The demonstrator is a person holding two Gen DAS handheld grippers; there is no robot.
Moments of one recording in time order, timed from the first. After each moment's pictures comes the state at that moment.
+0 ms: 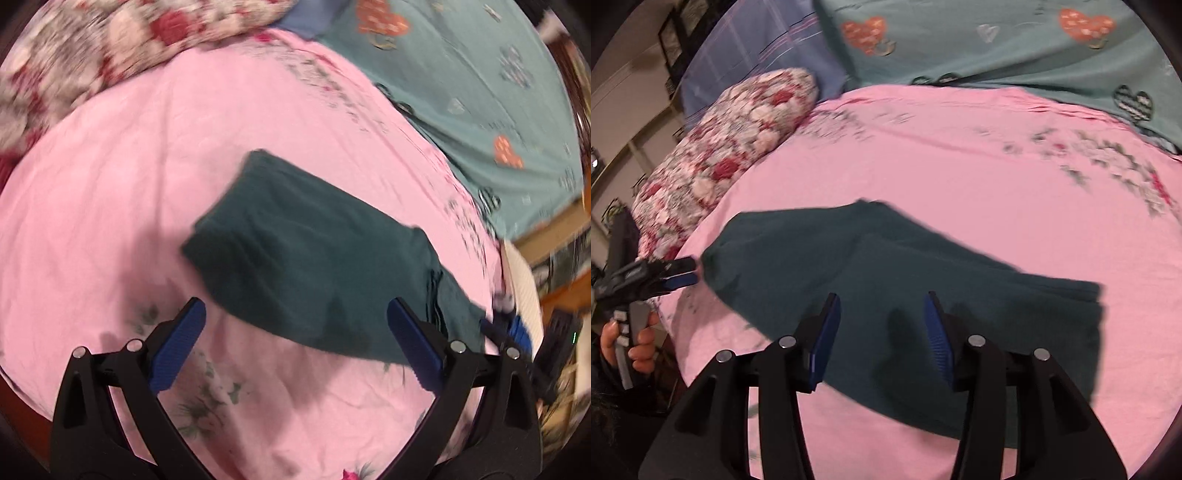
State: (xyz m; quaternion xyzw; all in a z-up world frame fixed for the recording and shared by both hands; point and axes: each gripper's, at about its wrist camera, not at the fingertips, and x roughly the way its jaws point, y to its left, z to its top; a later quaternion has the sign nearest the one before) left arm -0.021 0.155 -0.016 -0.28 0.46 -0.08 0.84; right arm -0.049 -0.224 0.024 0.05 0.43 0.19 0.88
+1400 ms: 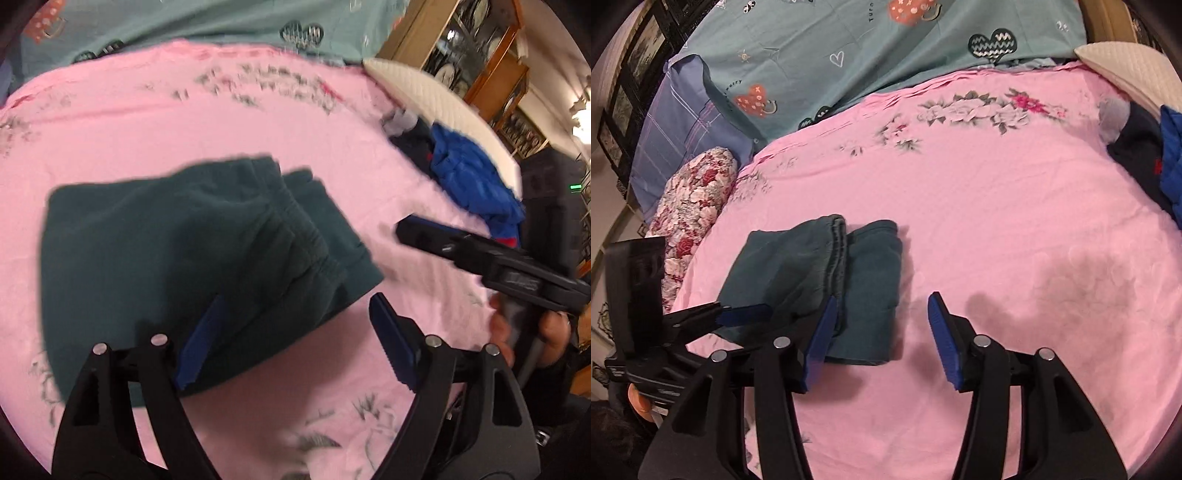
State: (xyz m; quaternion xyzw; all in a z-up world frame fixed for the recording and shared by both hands) left arm -0.034 -0.184 0.022 0.02 0.47 -0.37 0.80; right arm -0.124 -0.394 0.009 0.21 0.40 0.06 0.89
